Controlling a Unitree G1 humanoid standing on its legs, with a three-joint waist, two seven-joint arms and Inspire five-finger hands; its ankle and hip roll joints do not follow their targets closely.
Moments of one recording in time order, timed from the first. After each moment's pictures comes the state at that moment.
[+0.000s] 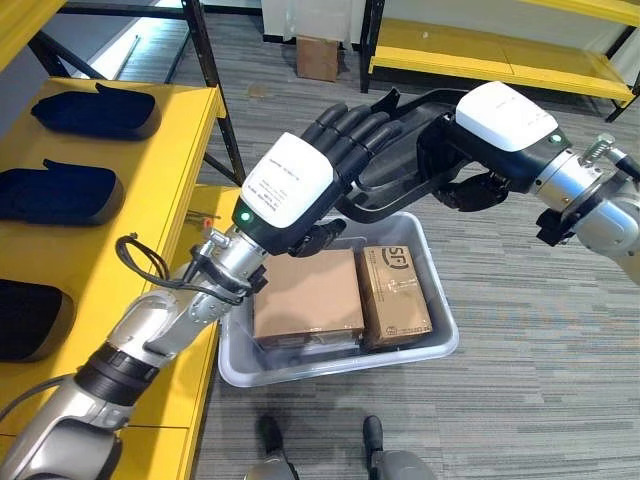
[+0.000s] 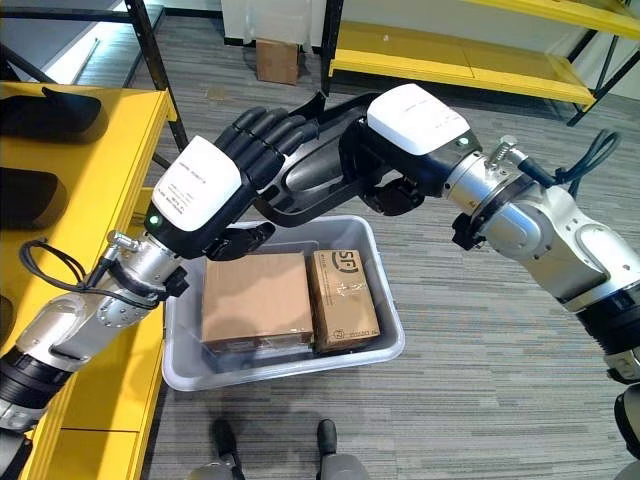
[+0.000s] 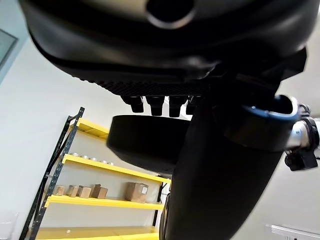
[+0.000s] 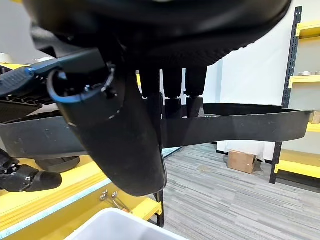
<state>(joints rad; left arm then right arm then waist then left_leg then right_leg) -0.55 0.82 -0.41 -0.10 0.61 -0.31 0.32 -0.90 -1.19 0.62 0.09 -0.19 -0.32 -0.02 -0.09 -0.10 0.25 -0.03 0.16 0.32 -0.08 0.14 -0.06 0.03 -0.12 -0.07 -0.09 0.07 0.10</state>
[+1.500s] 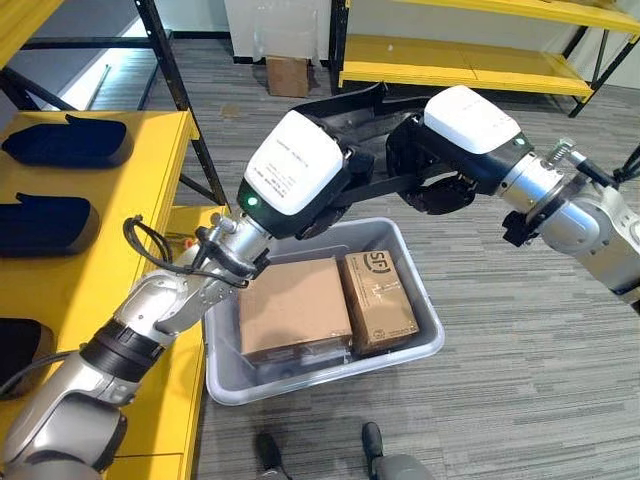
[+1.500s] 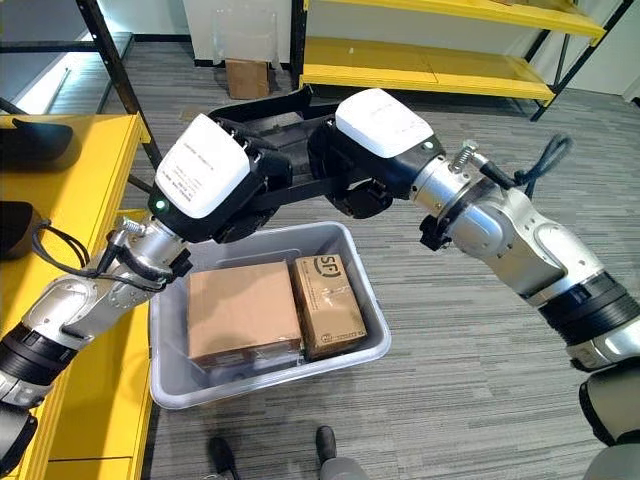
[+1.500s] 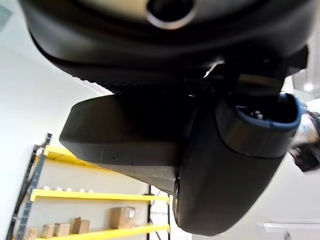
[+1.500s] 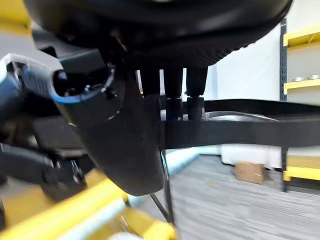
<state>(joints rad) -0.55 0.85 -0.37 -0.09 0.72 -0.31 0.42 -0.74 -1.02 0.44 -0.02 -0.15 -0.31 -0.03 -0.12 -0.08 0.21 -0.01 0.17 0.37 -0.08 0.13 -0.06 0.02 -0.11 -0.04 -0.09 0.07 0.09</state>
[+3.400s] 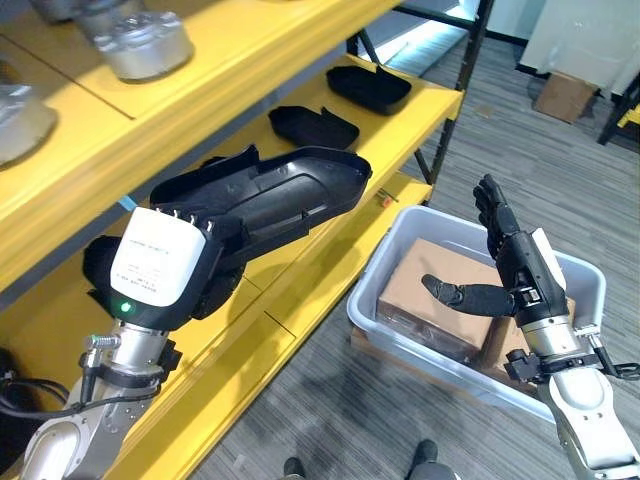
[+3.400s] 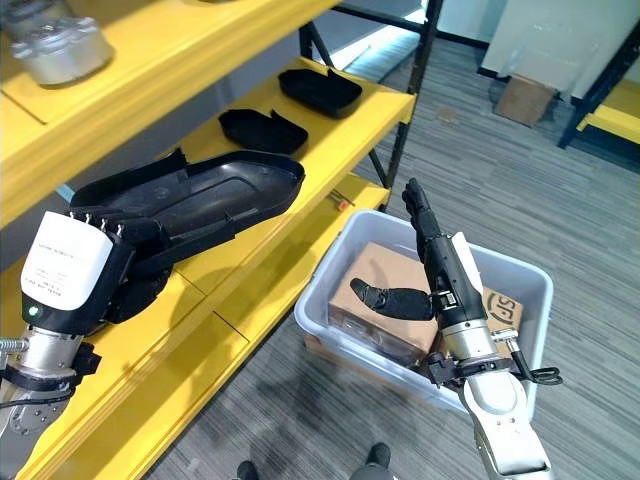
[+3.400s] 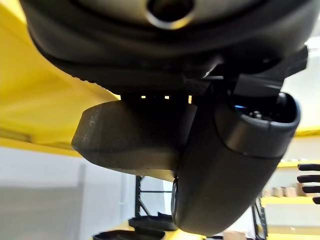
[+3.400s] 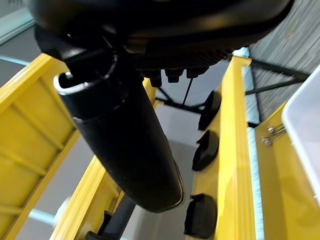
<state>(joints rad) 0.24 0.76 0.20 -0.37 0.77 -0.31 0.45 0.11 -0.55 -0.01 -0.26 0.20 -0.28 -0.02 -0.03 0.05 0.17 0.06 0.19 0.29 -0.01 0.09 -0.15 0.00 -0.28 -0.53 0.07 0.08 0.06</state>
